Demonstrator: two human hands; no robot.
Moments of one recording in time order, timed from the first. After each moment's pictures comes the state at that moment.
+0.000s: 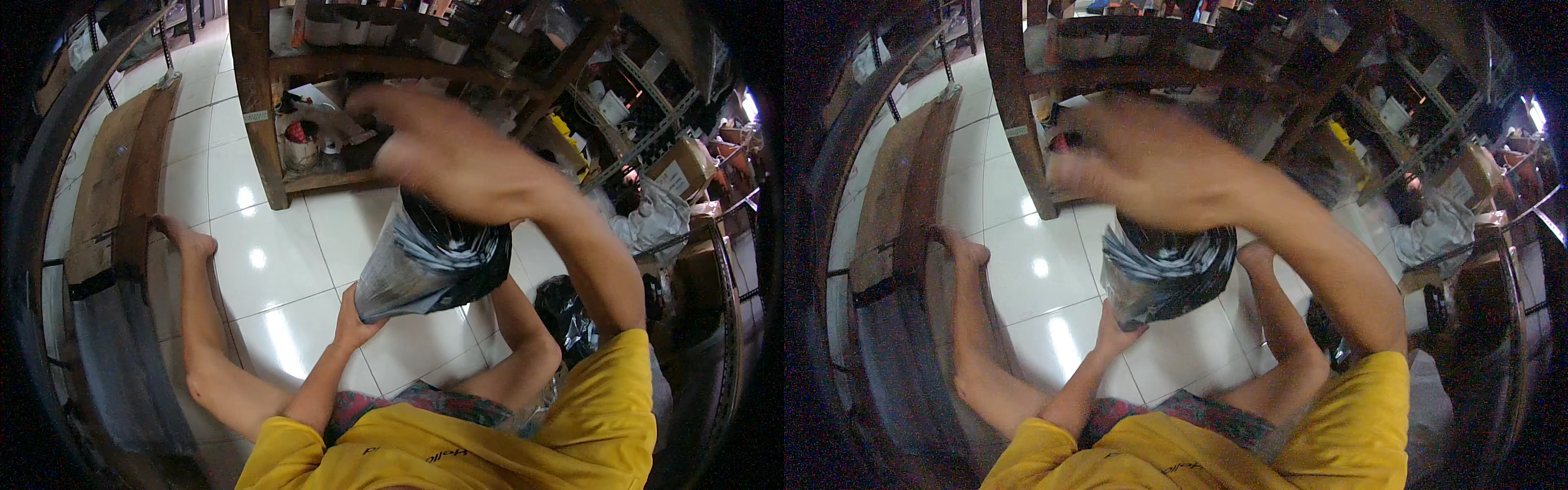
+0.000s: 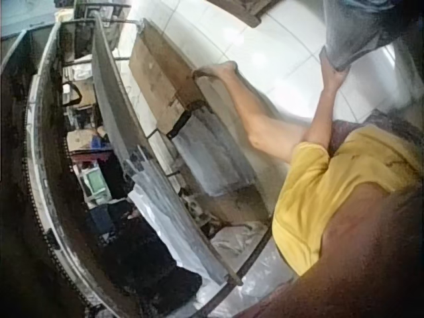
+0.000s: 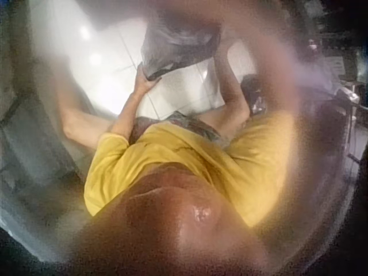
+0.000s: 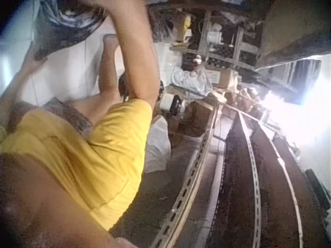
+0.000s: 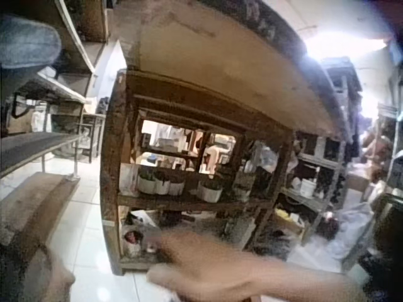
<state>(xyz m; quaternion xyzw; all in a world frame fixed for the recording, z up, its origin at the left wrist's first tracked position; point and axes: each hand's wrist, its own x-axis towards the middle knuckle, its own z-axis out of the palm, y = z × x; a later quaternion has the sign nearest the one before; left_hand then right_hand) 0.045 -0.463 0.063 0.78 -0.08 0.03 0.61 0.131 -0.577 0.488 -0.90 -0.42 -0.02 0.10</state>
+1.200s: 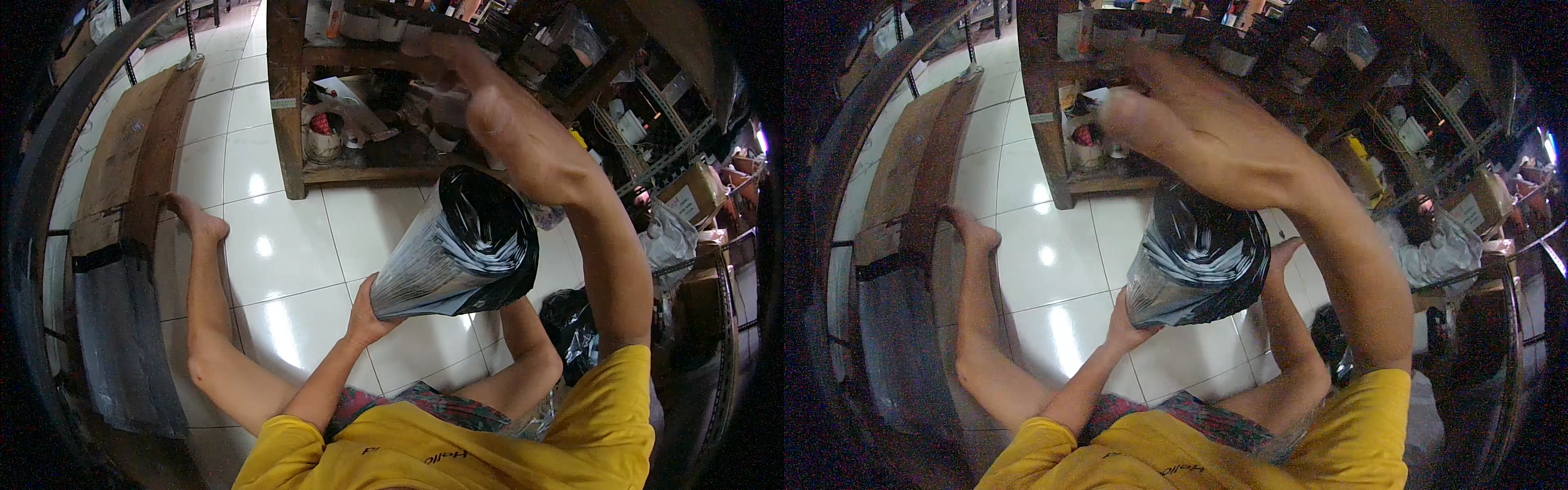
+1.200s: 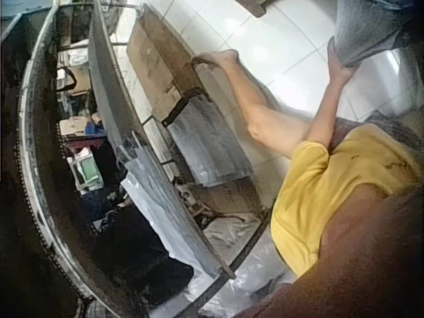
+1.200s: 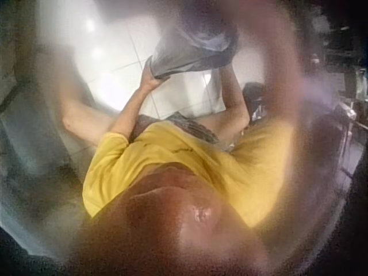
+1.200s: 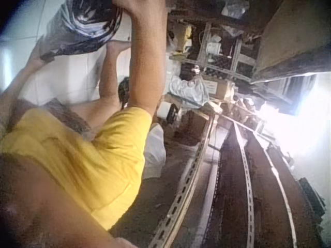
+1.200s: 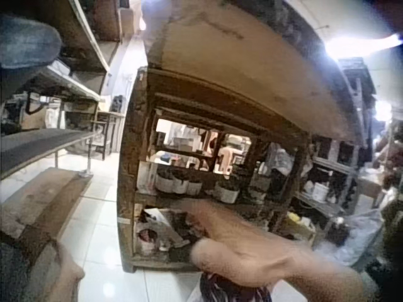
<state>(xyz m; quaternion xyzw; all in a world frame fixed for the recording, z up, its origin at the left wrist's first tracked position) 0.044 -0.469 0.094 0.77 -0.09 0.05 0.63 0.142 -0.573 0.511 -0.89 -0.40 -0.02 0.21</state>
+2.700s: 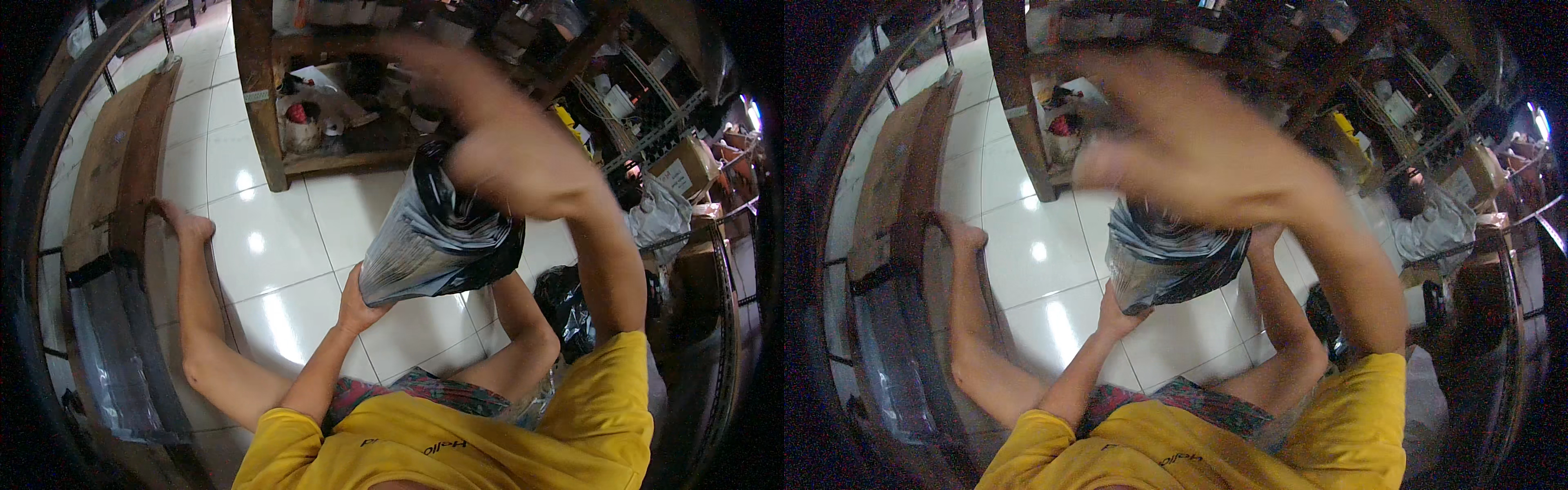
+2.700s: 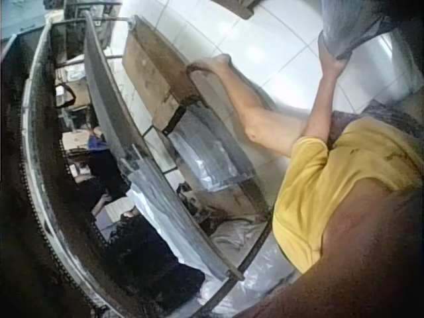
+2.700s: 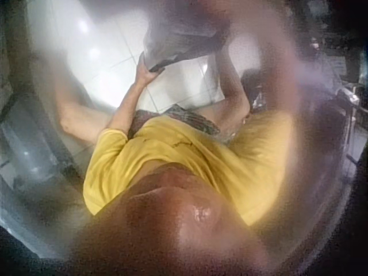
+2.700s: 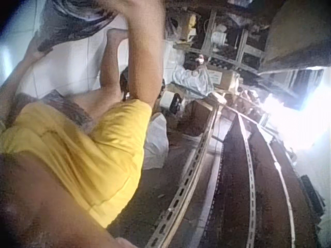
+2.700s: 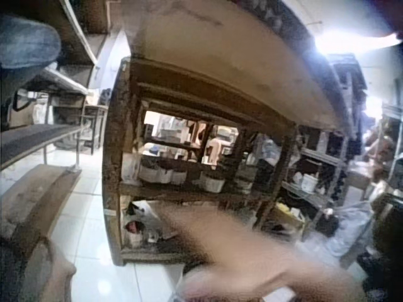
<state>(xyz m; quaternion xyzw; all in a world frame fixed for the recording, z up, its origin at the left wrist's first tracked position) 0.047 -0.471 0.107 0.78 -0.09 0.03 0.62 0.129 -0.596 0.505 -0.88 -0.44 -0.07 0.19</state>
